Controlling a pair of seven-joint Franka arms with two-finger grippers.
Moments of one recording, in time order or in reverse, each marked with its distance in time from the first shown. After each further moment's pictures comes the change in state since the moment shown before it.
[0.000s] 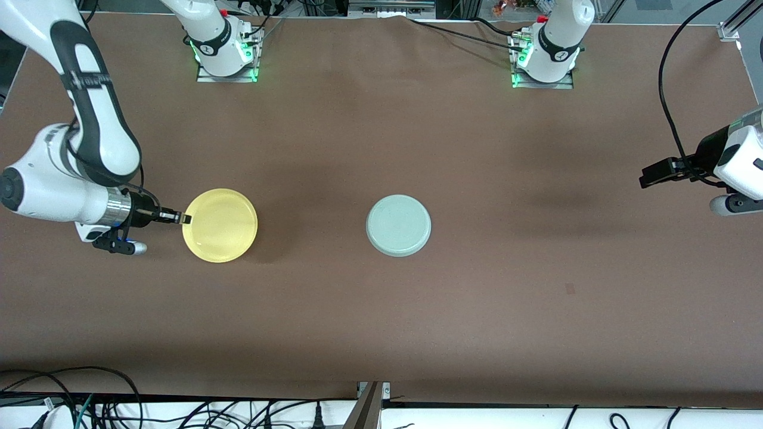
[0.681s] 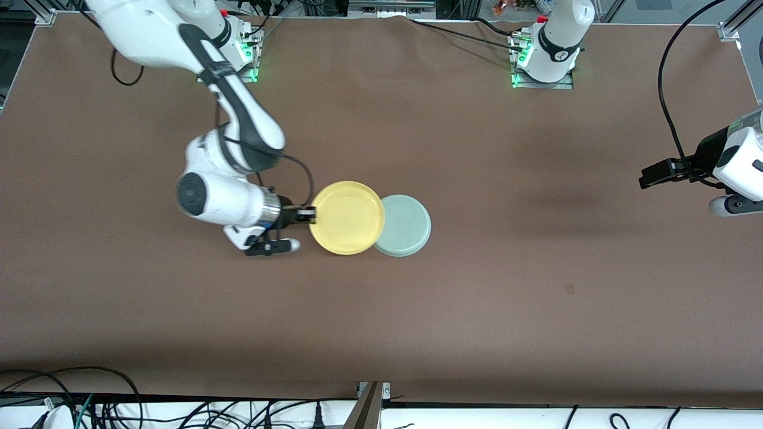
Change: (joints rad) left arm 0.000 0.004 0.000 0.002 0.000 0.000 0.000; right arm 0.354 0.235 0.141 0.141 0.018 0.314 0.226
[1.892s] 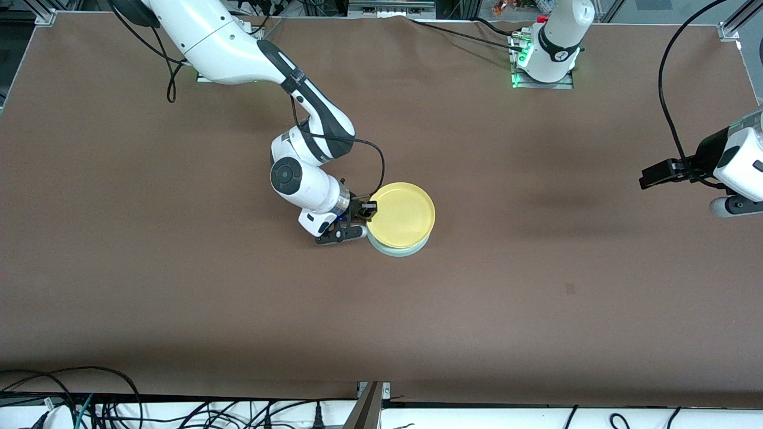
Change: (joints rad) left arm 0.000 0.002 0.000 0.002 0.000 0.000 0.000; right arm 0.181 0.132 -0.009 0.046 -0.039 0.201 0.068
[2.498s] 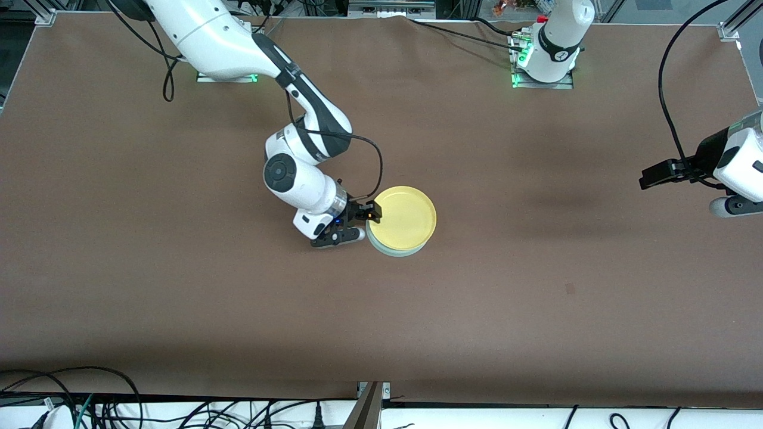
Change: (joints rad) left arm 0.001 0.001 0.000 0.000 0.000 0.000 0.000; right arm 0.007 -0.076 -0.070 0.035 -0.019 -0.122 0.000
